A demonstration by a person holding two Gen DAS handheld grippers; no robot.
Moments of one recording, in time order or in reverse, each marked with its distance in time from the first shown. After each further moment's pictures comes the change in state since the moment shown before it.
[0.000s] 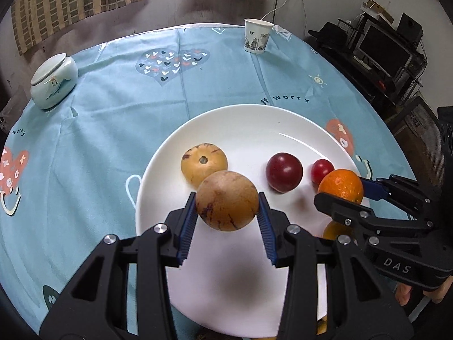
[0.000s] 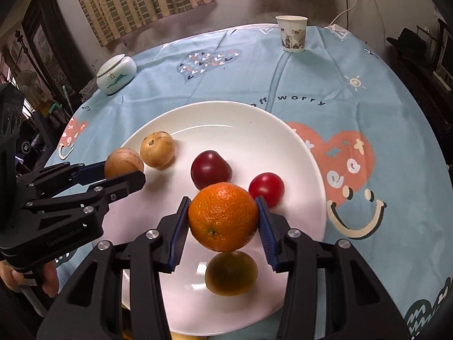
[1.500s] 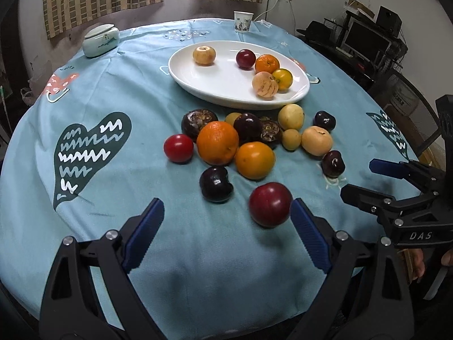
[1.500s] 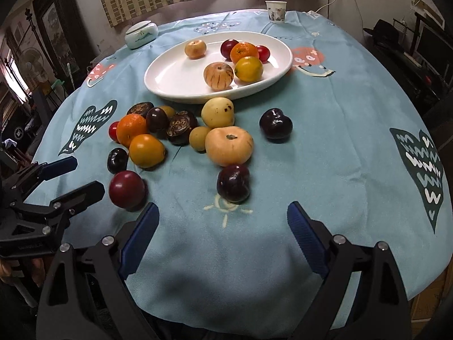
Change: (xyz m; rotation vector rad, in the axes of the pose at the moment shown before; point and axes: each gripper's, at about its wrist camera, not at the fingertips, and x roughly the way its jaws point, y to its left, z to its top) left arm -0.130 -0.036 -0.240 -0.005 -0.069 0.024; right arm -0.106 0.045 -0.211 -0.021 0.002 -0.079
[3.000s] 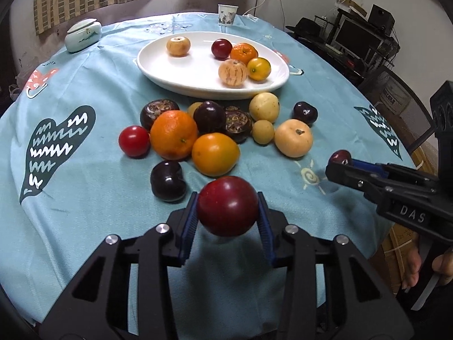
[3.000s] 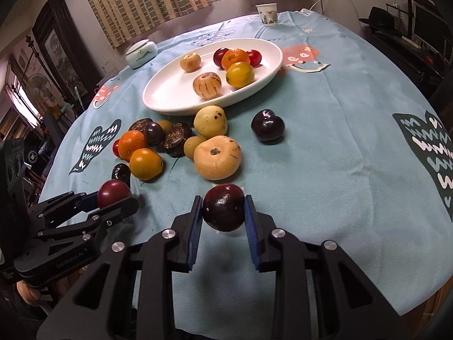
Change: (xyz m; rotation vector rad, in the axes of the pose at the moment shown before) left arm 0.023 -0.028 0.000 -0.012 0.013 -0.068; right arm 0.002 -0.024 -0.006 0.087 -0.057 0.101
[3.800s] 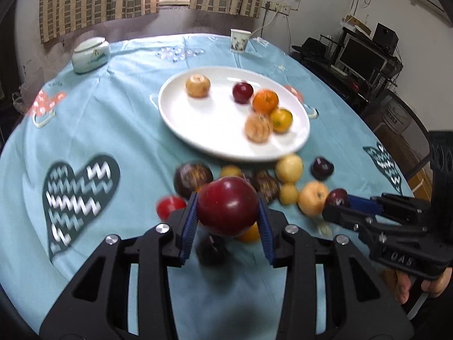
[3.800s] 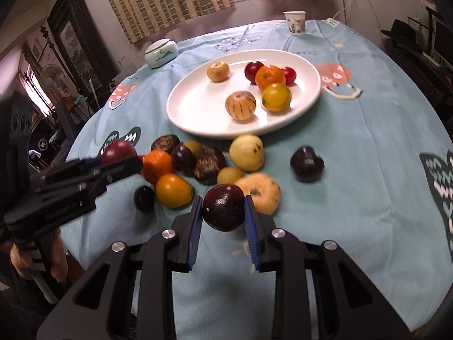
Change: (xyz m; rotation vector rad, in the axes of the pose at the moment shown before) left arm -0.012 0.037 0.069 -0.008 -0.082 0.010; right arm 0.011 0.028 0.043 -0.079 0.004 0.060
